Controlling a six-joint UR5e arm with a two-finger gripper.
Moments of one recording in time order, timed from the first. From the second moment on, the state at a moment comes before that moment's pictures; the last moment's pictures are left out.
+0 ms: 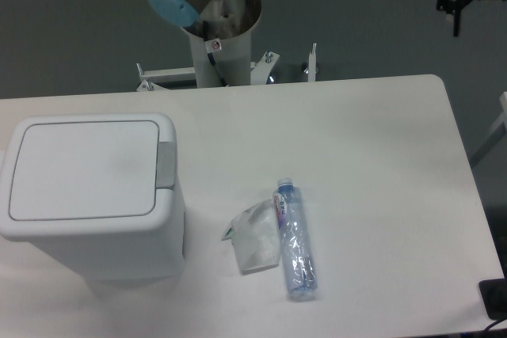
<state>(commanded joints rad) 3.05 -1.66 -1.45 -1.22 1.35 1.47</state>
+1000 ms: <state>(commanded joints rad) 2.61 -1.66 -1.44 -1.13 1.35 0.45</state>
